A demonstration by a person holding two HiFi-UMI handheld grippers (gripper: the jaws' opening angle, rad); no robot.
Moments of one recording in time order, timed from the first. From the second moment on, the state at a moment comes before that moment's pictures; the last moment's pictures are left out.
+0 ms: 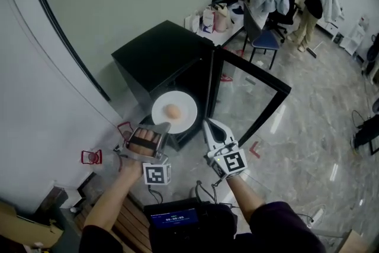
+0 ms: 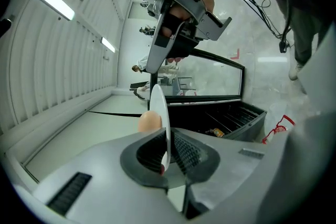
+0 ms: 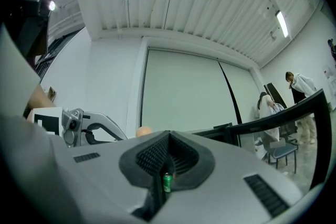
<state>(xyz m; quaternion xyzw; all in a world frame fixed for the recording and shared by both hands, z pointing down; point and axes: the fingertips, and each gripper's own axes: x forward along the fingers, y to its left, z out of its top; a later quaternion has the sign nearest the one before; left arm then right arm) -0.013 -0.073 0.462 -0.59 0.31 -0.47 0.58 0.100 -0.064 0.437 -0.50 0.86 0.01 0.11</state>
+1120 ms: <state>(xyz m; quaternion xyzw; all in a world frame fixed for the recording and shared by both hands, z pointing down) 0.094 -0.257 0.672 -0.56 0.38 -0.56 0.47 0.174 -0.172 0.579 -0.43 0.90 -0.03 0.01</state>
